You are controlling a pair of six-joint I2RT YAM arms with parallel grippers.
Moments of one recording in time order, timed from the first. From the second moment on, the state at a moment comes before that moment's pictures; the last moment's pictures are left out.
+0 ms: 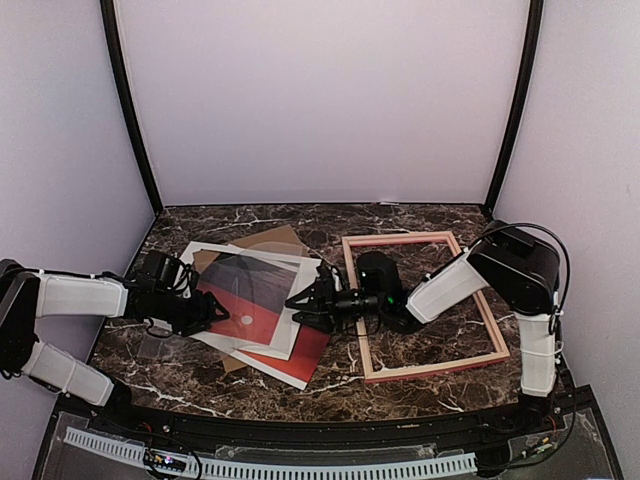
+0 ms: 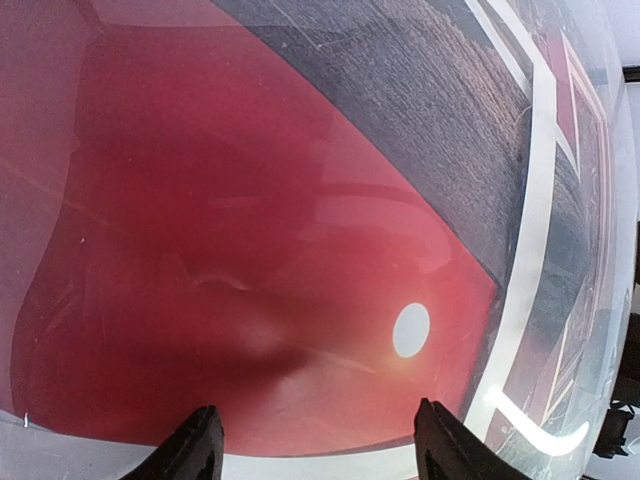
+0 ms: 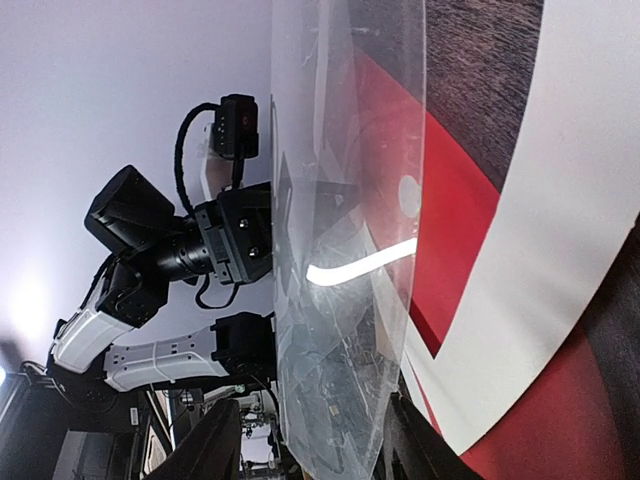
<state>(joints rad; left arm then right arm) -0.33 1.33 0.51 -0.16 0.36 -0.68 0.90 2.07 0.98 0.82 -0.65 1.39</state>
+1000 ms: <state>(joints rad) -0.34 1.33 0.51 -0.16 0.39 -0.69 0.92 2.08 1.09 0.98 -0.79 1.31</state>
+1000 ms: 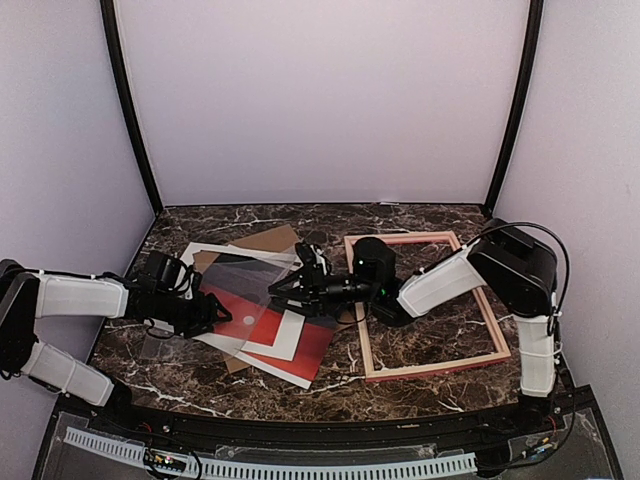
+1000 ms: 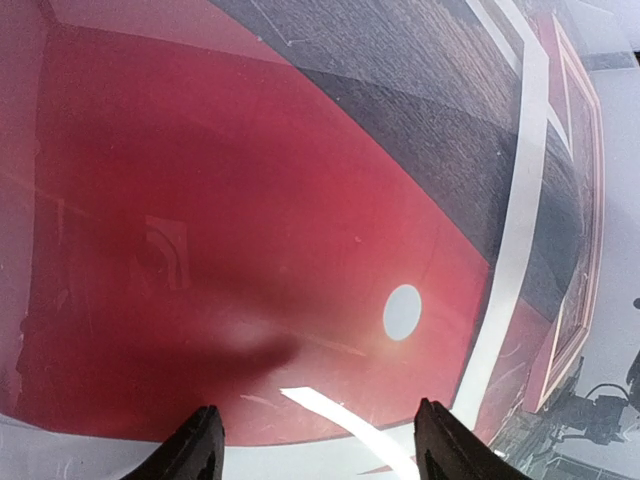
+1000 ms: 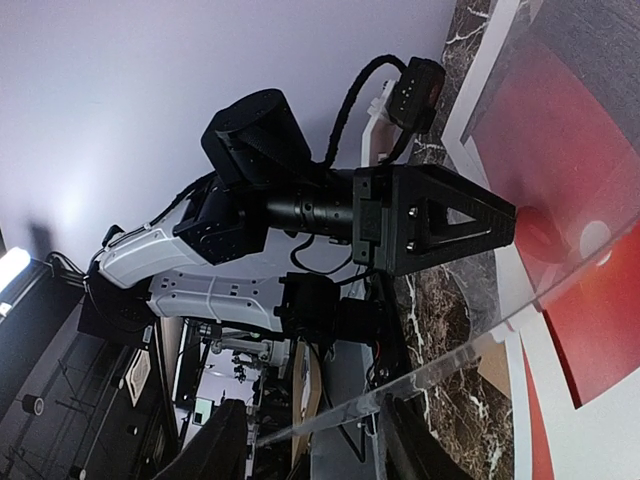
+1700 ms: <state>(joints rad) -0.35 1.33 0.51 -0.18 0.40 -0.68 0.92 2.09 1.12 0.59 -0.67 1.20</state>
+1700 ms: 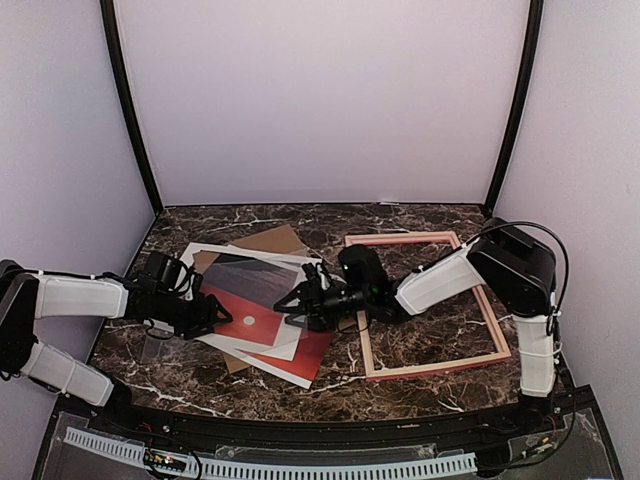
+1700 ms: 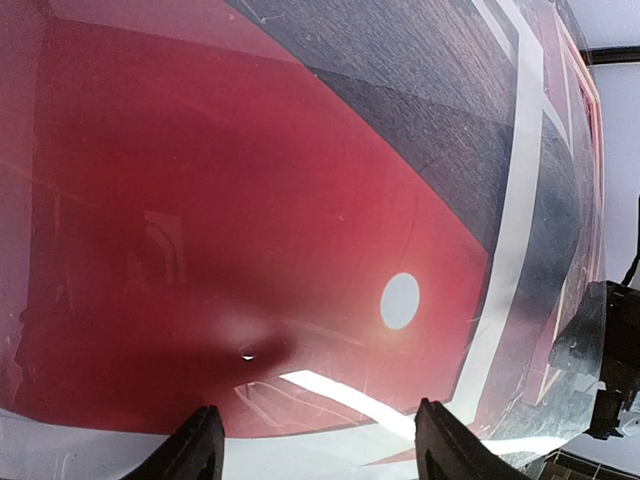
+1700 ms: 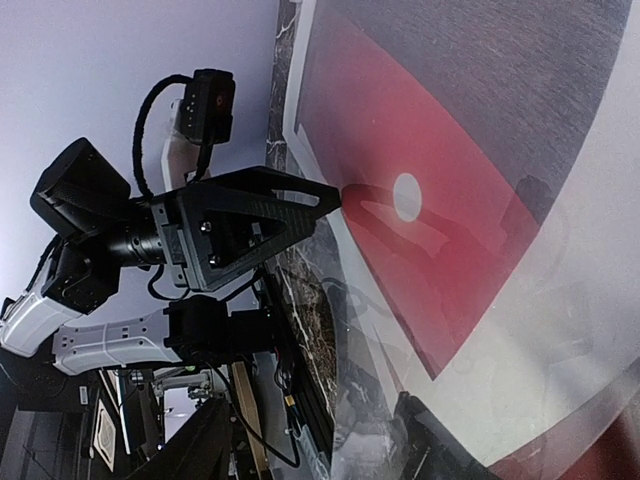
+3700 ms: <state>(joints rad) -0.35 1.58 1.46 -0.61 0.92 0.30 0.90 1.32 1.51 -1.01 -0.62 -0.07</state>
